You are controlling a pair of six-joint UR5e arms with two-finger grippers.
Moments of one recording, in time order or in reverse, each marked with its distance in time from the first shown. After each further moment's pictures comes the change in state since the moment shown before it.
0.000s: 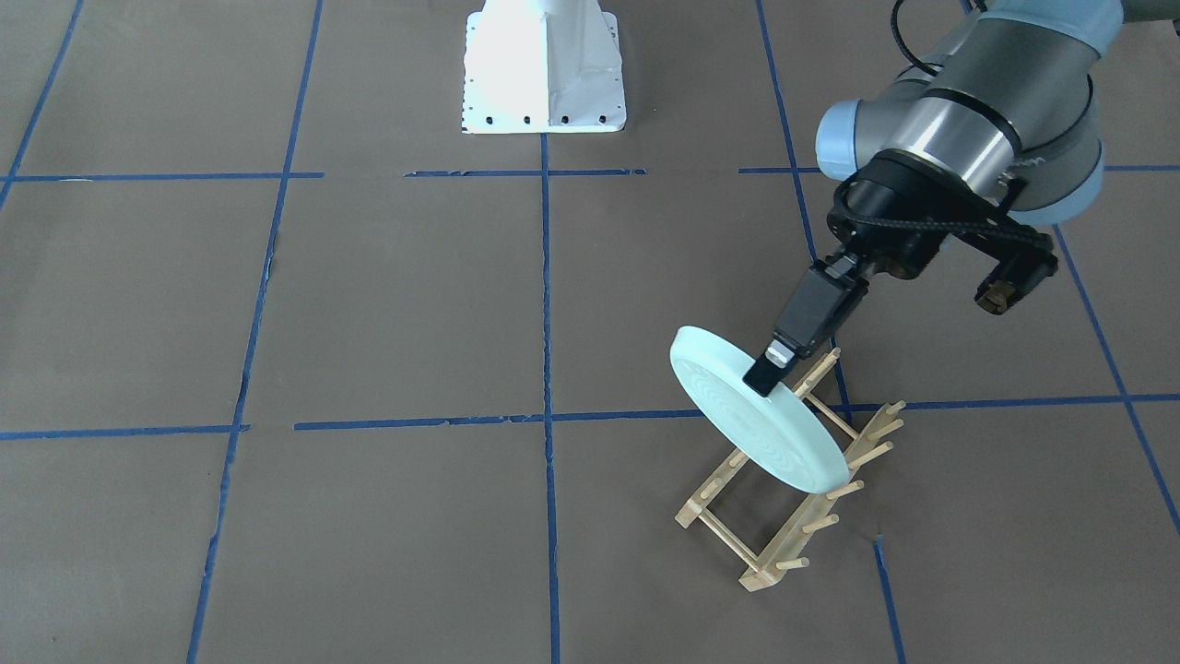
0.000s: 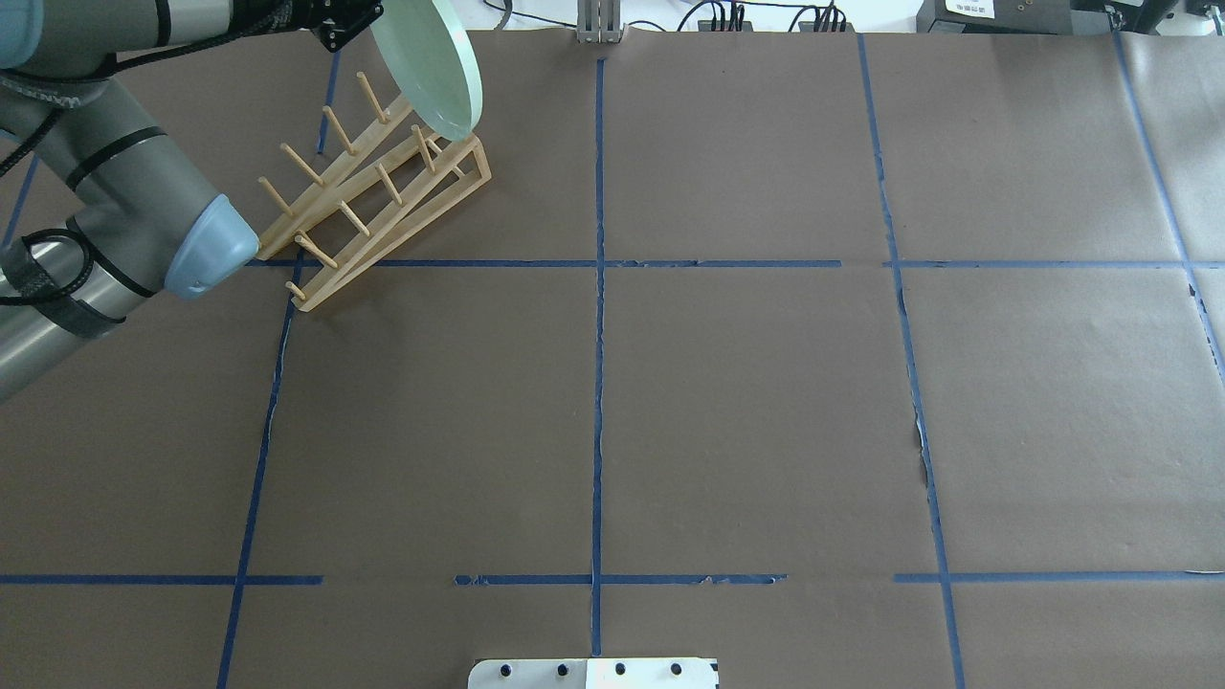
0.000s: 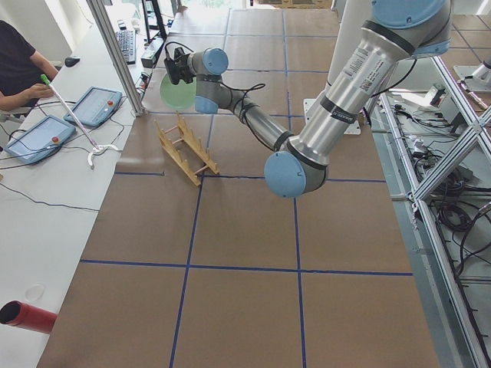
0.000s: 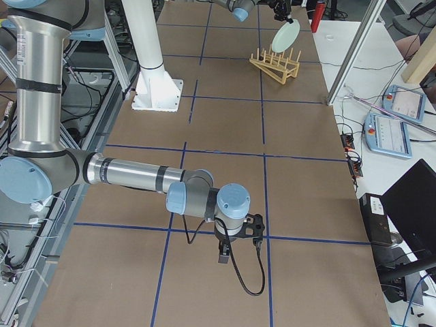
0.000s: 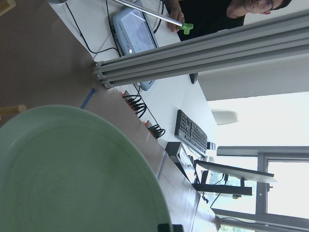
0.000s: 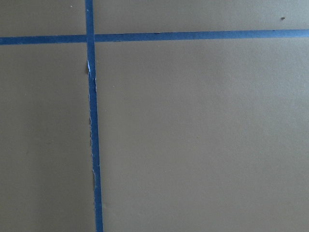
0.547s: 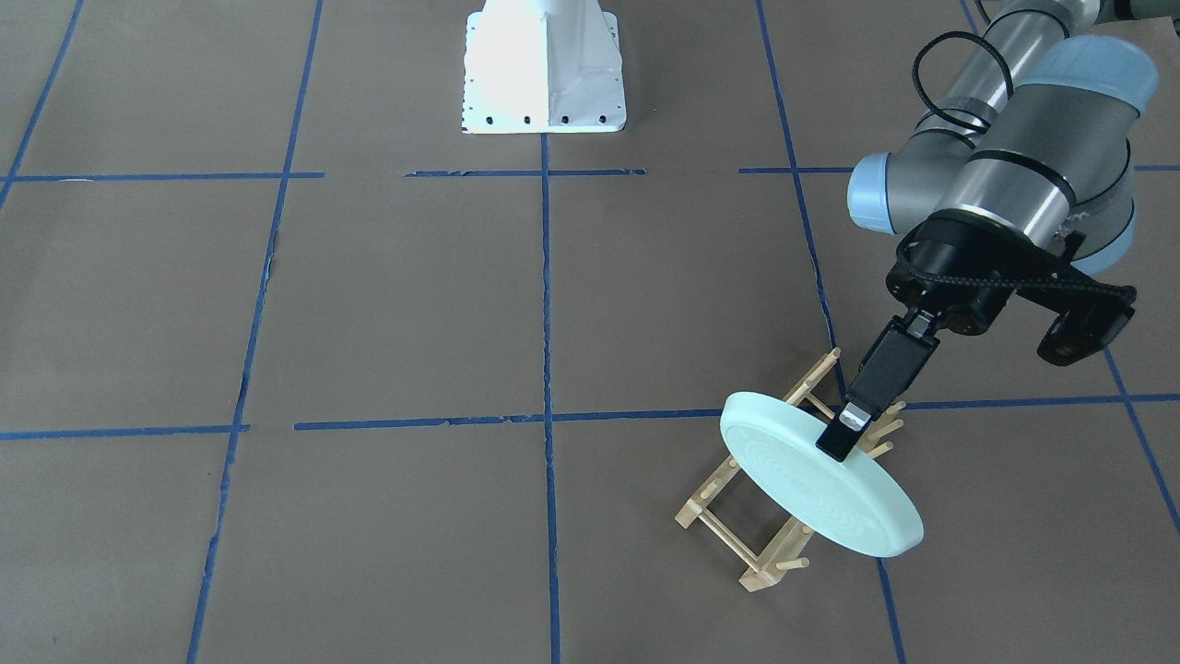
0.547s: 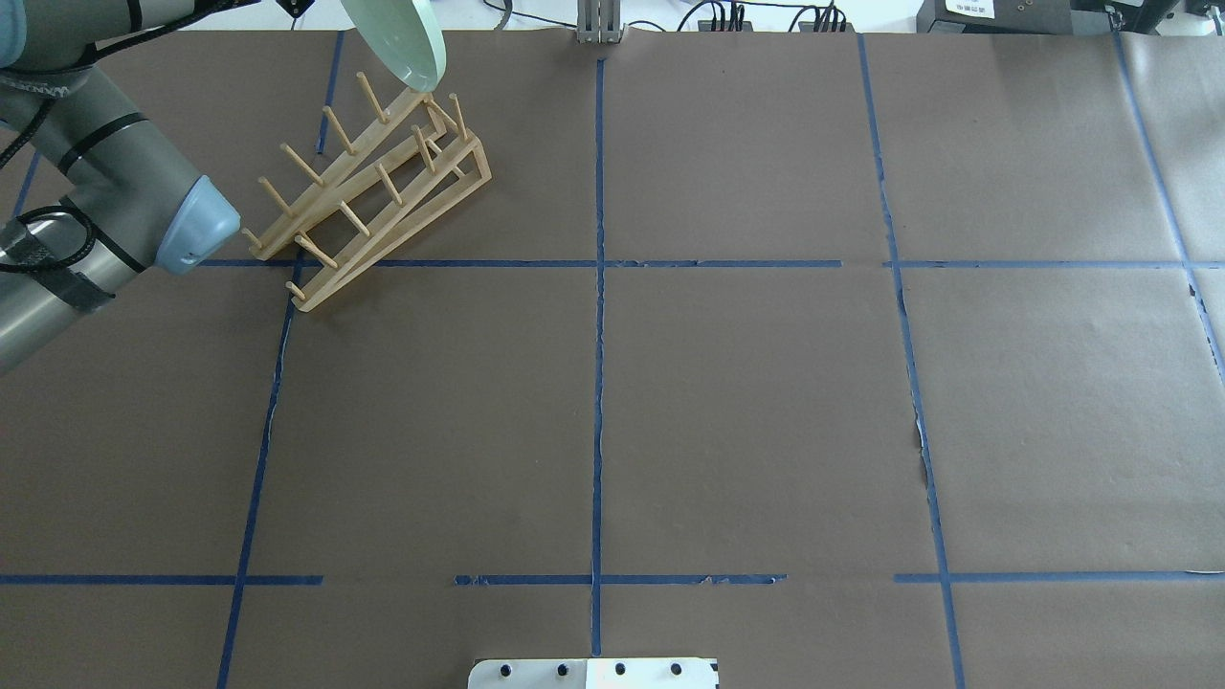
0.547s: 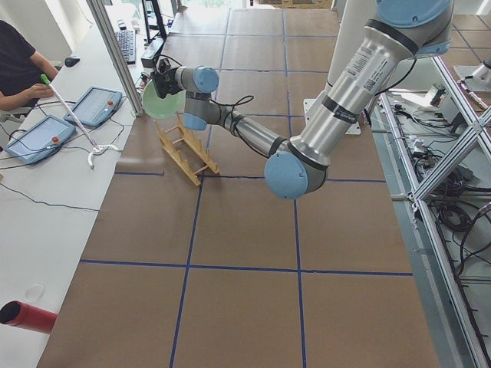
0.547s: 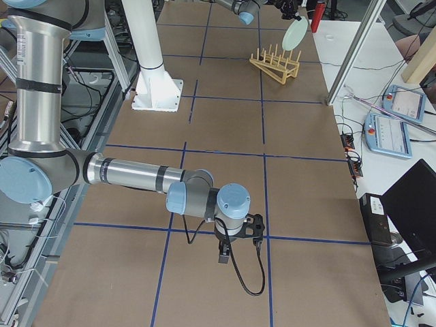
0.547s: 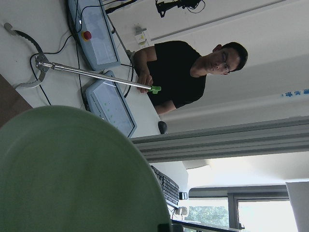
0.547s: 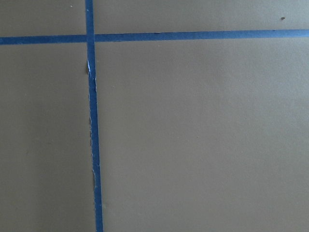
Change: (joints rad) left arm -0.015 0.000 0.122 -0.148 0.075 -0.001; right arm 0.000 0.000 0.000 0.000 0.000 0.000
